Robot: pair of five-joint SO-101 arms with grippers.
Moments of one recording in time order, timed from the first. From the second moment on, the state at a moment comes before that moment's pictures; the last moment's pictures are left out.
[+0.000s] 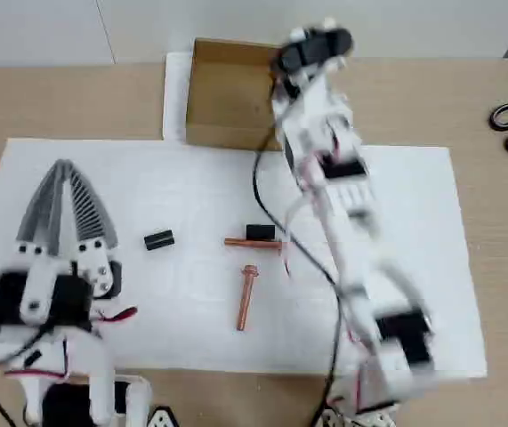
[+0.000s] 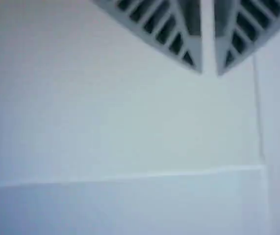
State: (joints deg) left arm -4.6 -101.3 72.1 21.5 0.7; right arm -14.9 8.4 8.1 11.0 2.2
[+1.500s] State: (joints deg) left arm -13.6 -103.5 78.7 44.6 6.8; right arm -19.5 54.9 -87.6 81.1 -2.5
